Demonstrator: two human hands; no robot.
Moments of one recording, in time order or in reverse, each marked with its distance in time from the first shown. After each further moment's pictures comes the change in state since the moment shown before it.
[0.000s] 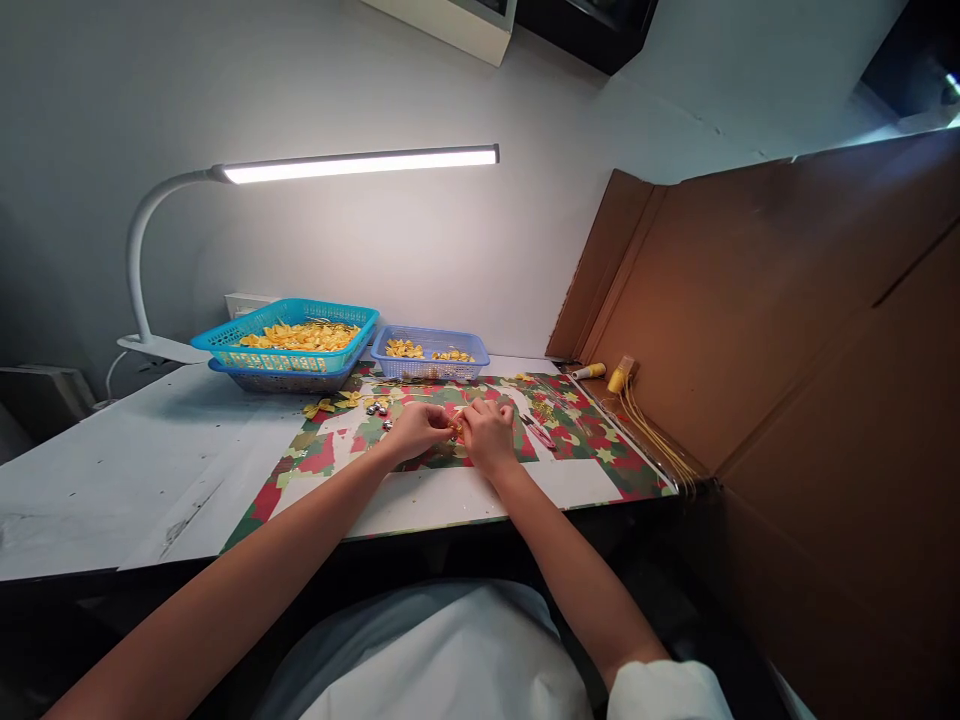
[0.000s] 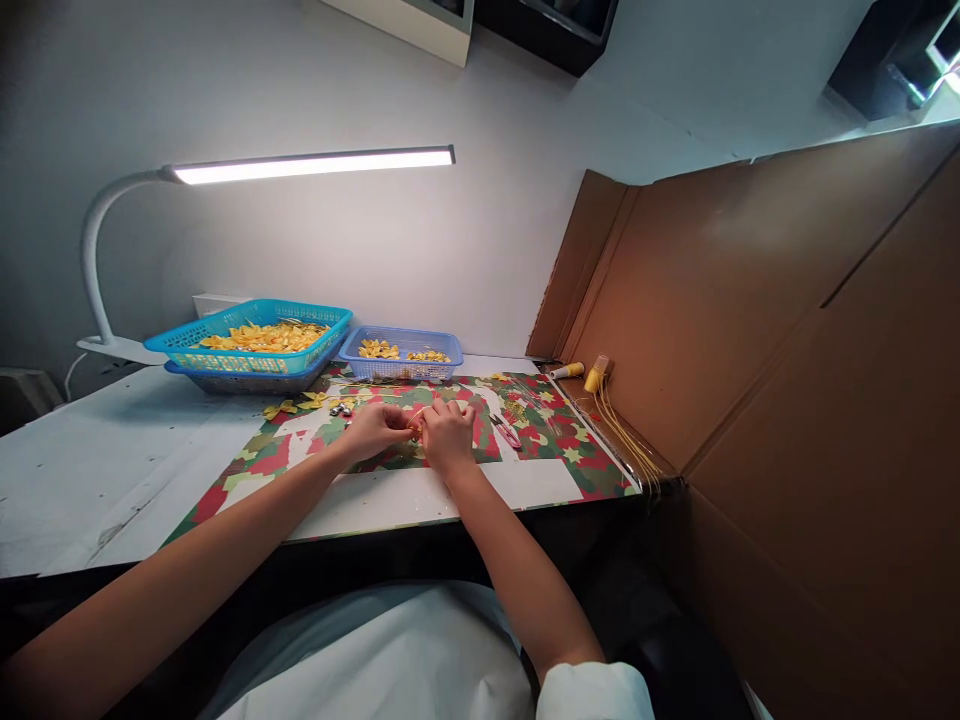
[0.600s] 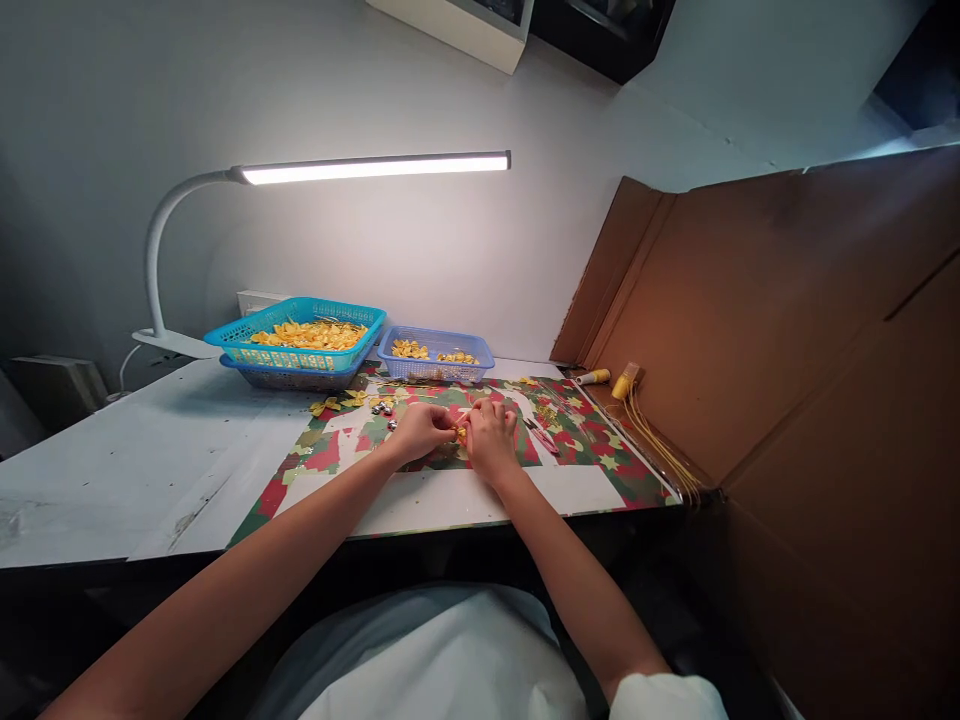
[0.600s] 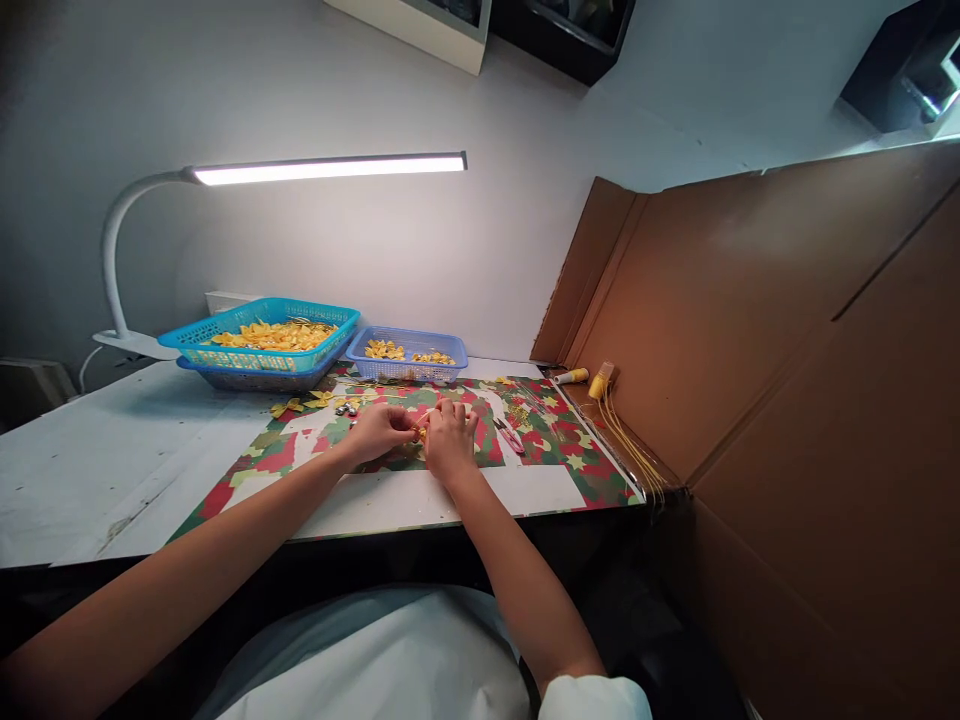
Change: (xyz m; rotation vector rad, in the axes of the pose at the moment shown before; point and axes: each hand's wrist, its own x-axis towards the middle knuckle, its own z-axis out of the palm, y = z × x) left_hand -0.003 0.006 -0.001 0.083 0.065 0.018; right_hand -0.004 -0.004 -0.002 0.037 -0.022 0.033
